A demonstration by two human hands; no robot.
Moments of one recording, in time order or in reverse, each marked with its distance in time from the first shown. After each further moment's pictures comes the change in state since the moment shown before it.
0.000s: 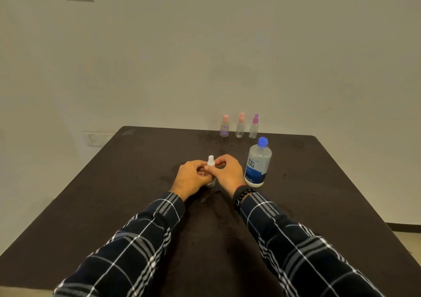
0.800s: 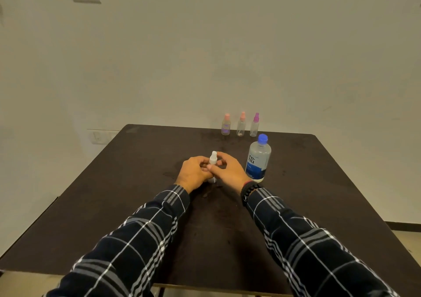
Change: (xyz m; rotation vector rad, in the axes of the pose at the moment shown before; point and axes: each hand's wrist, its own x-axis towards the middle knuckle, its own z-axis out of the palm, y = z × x) left_hand -0.001 0.004 0.001 0.001 -0.006 -0.039; right_hand -0.002 0.010 -0.011 -0.009 -0.246 -0.047
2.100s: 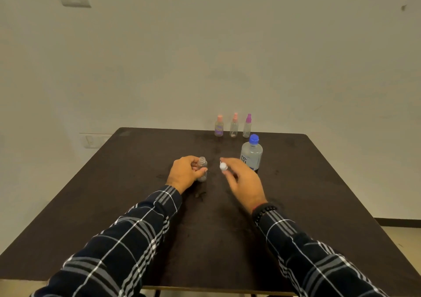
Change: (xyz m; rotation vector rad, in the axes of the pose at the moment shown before) left_hand 0.007 -0.006 -0.002 0.113 0.090 0.030; right_hand -0.051 0.026 -0.035 -0.391 0.328 -0.516
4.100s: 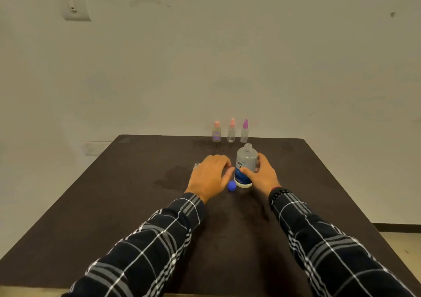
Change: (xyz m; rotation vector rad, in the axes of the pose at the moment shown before) left_hand -0.023 0.076 0.034 0.420 0.080 0.489; right_hand 0.027 0.048 -0.044 0.314 -0.048 0.648
